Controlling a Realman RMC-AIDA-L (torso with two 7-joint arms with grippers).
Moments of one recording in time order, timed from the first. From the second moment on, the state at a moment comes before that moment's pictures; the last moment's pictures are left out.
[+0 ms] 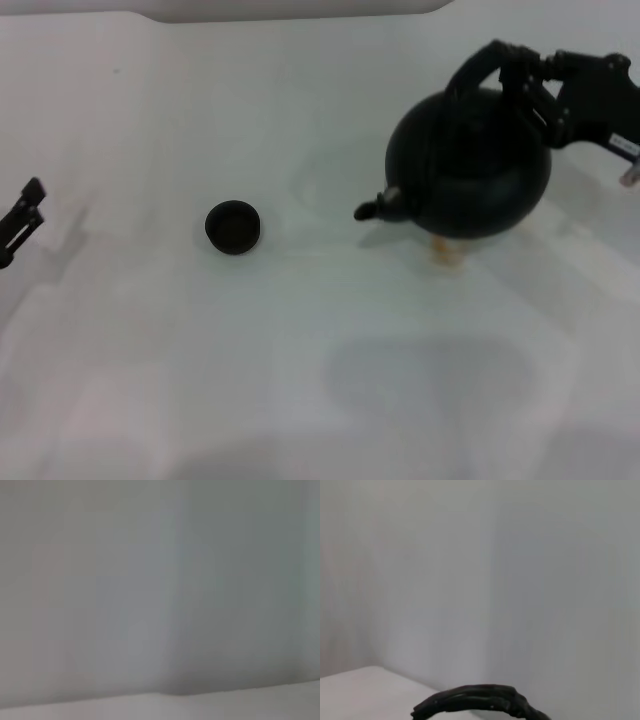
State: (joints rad) left arm -0.07 -2.07 1.07 0.37 -2.25 -1.26 2.54; right arm 0.15 2.03 -1.38 -0.86 -1.07 -1.08 1.05
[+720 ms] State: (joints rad) left arm -0.03 -2.07 0.95 0.23 -2.25 -1.17 2.60; right arm 0.15 2.03 -1.69 -1.08 -0.96 -0.64 0.91
